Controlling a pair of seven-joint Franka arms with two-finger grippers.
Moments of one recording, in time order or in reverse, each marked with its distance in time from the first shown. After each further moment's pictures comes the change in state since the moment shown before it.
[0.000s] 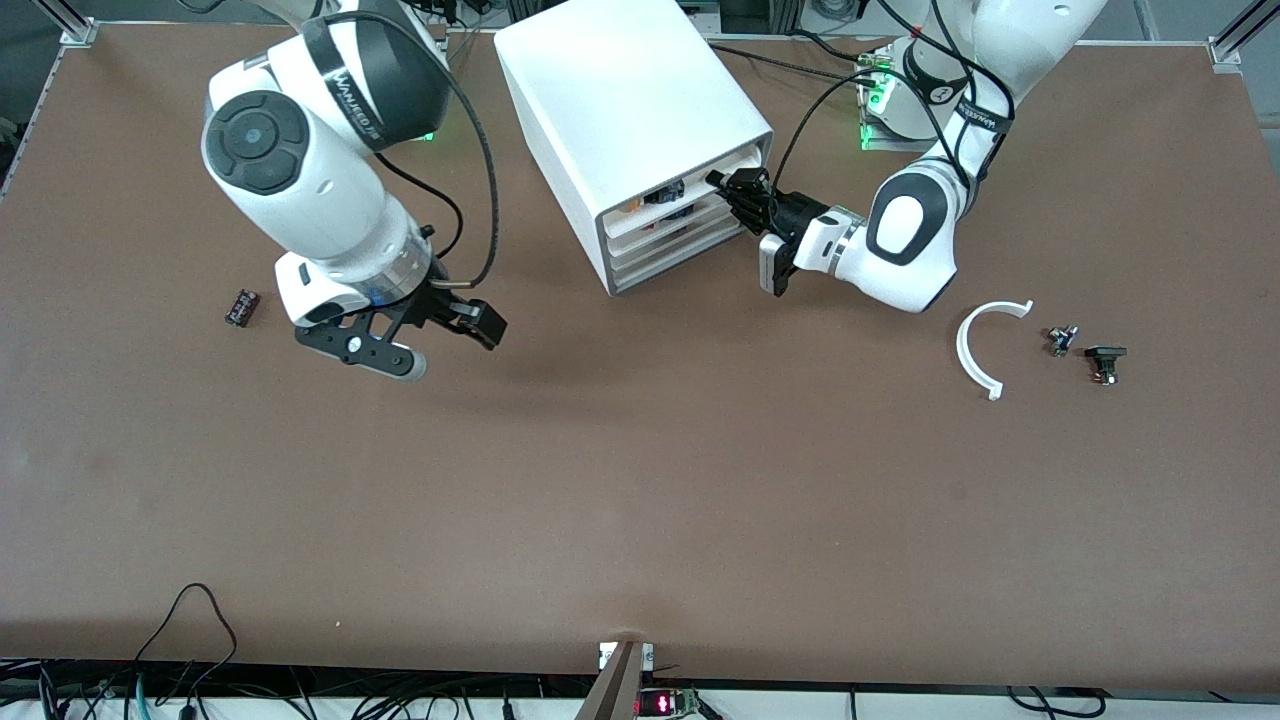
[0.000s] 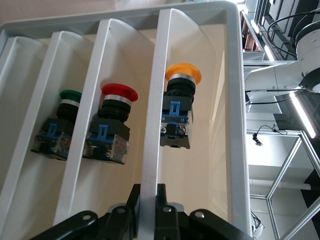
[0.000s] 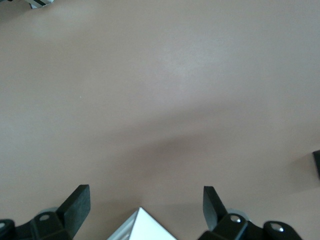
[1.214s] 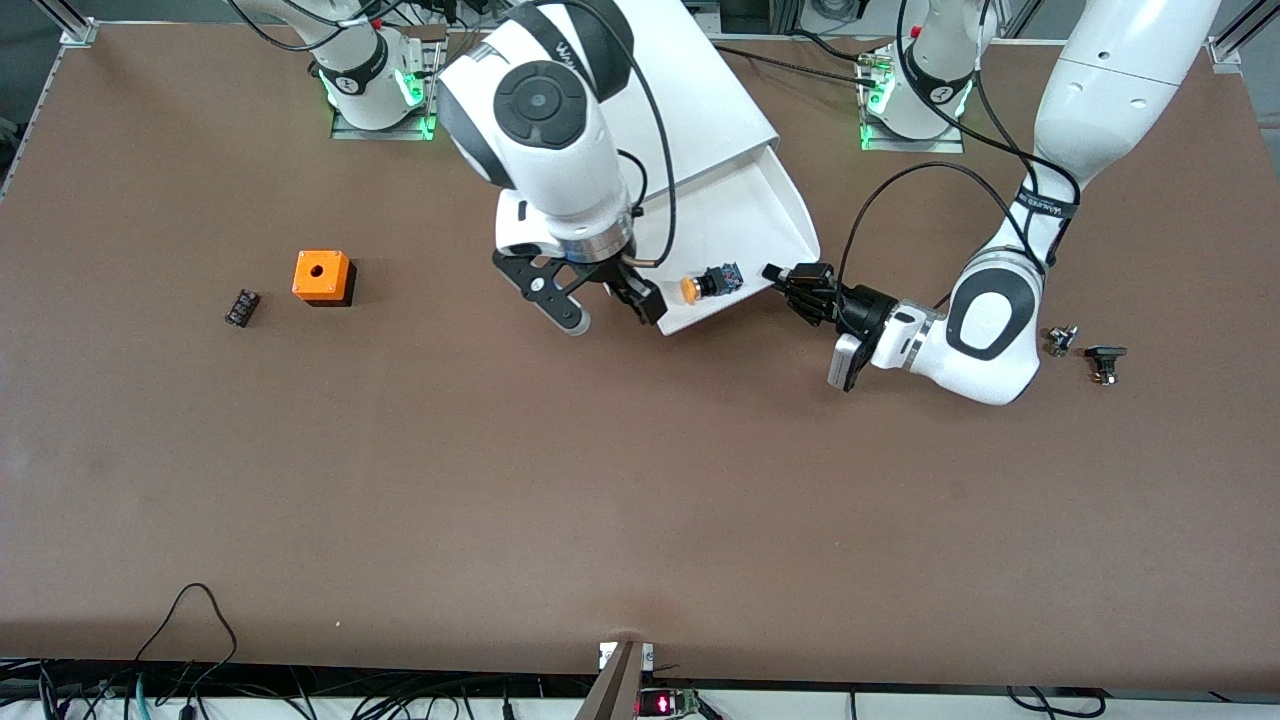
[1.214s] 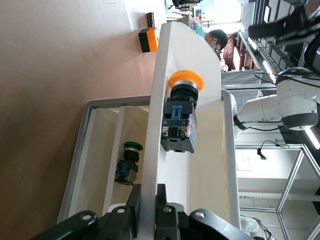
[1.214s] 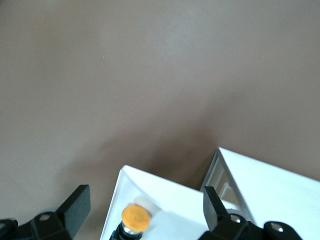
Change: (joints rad) left arm 0.196 0.246 0.009 0.351 0.161 -0.091 -0.028; right arm 0.270 0.205 -0.002 0.222 0.000 0.006 0.686
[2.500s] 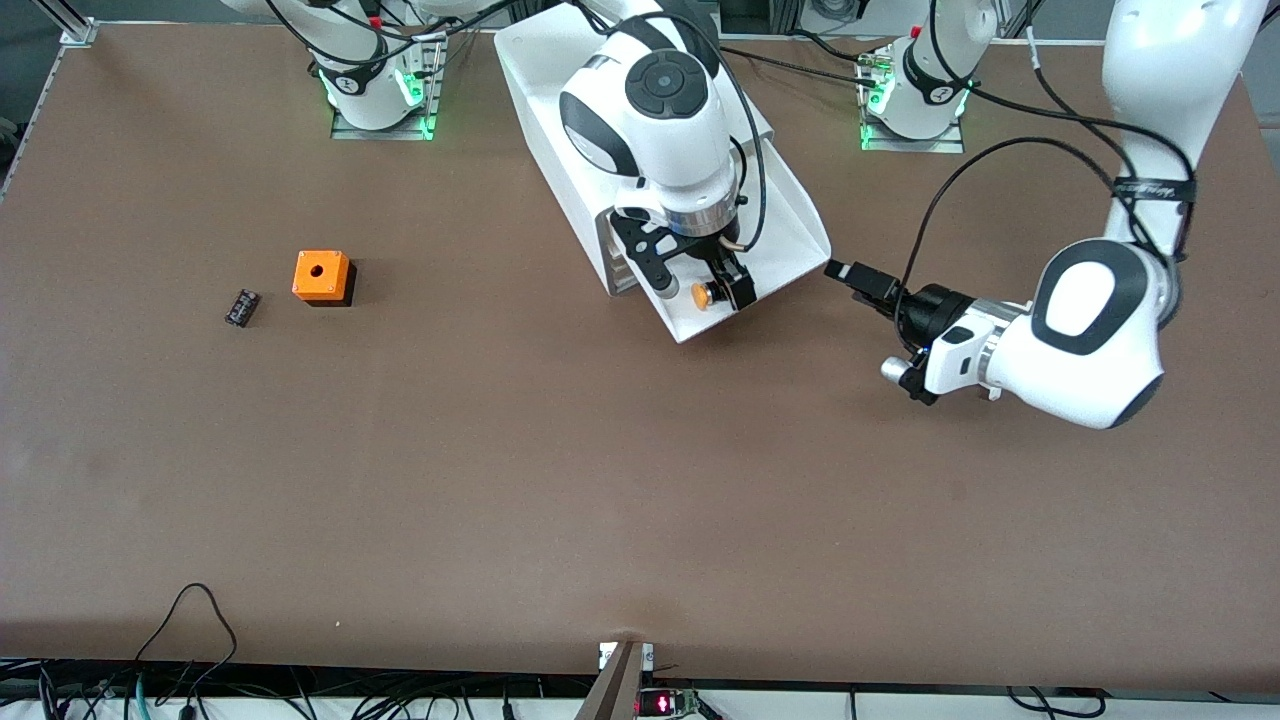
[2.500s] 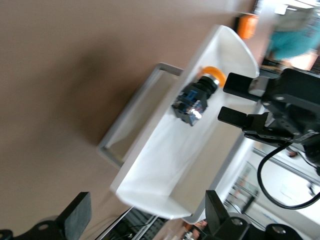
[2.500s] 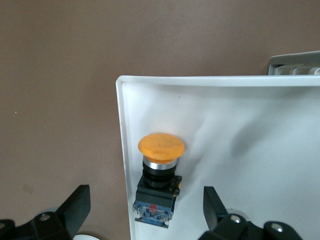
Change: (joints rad) left arm 0.025 -0.089 0.009 0.336 0.420 -0.188 -0.712; right arm 0.149 0.142 -0.002 0.050 0.000 0.232 0.401
